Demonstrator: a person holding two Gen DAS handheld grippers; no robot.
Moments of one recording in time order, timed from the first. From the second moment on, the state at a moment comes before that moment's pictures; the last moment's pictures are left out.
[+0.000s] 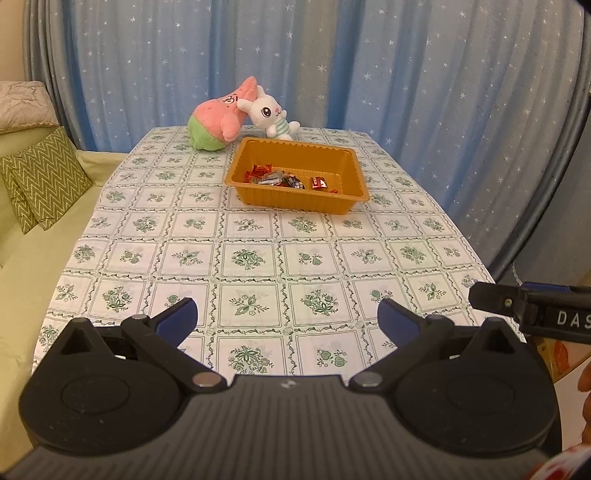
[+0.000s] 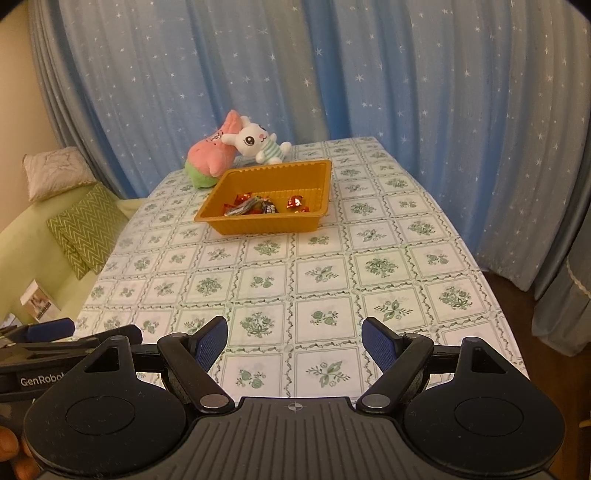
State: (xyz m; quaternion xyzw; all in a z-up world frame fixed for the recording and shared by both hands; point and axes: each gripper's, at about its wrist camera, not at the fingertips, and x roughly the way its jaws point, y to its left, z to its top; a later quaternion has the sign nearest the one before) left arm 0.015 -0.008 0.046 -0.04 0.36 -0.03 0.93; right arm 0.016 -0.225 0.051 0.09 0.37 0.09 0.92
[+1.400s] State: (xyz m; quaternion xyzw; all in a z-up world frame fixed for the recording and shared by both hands) left arm 0.009 -0.006 0.052 -0.05 0.36 -0.02 0.93; right arm 0.009 -0.224 0.054 0.08 0.36 0.10 0.92
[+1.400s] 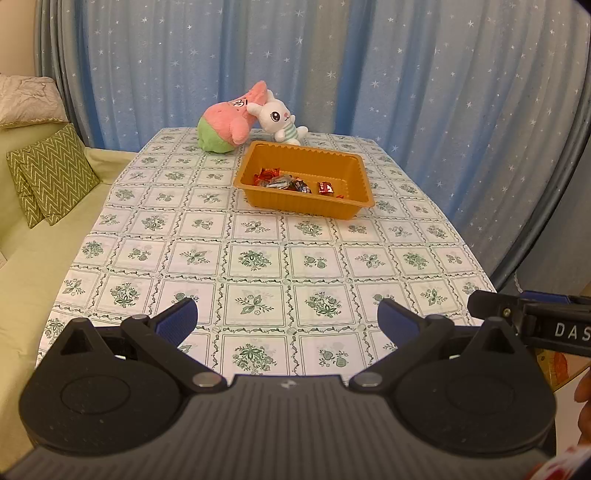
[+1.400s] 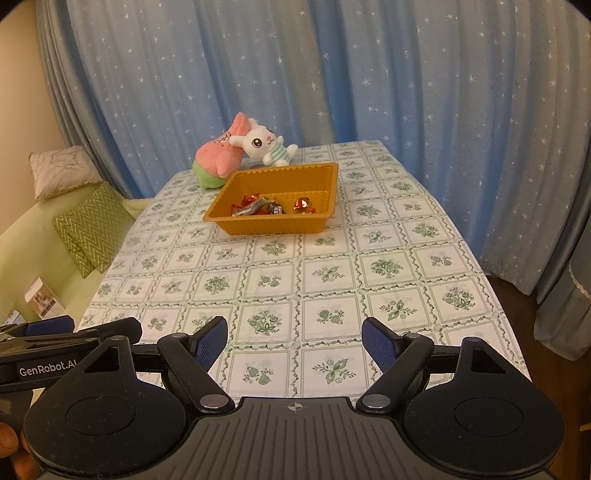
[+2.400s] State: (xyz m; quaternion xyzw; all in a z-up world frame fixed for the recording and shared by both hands) left arm 0.010 -0.007 0.047 -0.04 0.36 -0.02 0.93; right arm 0.011 -0.223 0.049 0.09 0.36 0.10 0.92
